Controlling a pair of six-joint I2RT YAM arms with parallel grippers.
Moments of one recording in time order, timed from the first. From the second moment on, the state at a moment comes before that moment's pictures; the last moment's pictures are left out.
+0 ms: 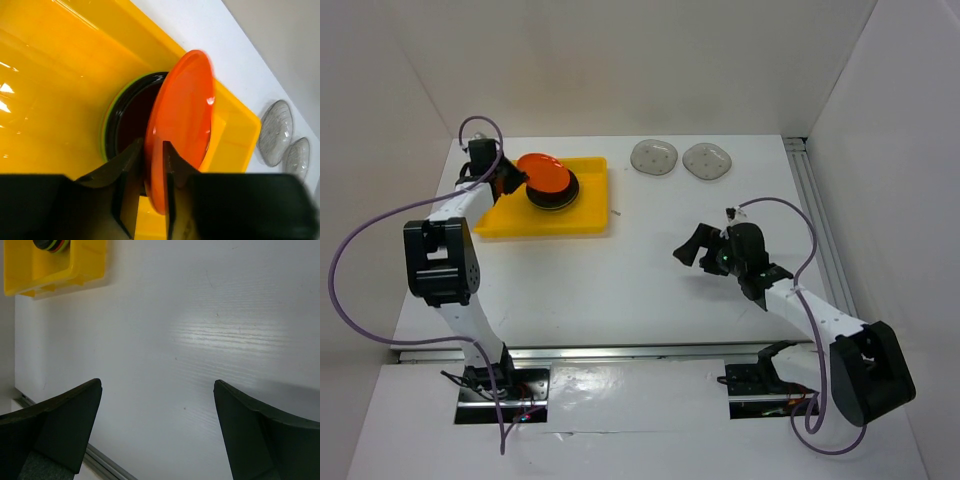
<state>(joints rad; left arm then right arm) 0.12 1.86 1.36 -0.11 0.08 -0.73 0.36 1.11 0.48 0.10 -0.22 0.68</state>
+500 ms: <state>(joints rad) 0.11 1.89 1.59 -0.34 0.14 -0.74 0.23 1.32 0.60 0.12 -0.09 0.70</state>
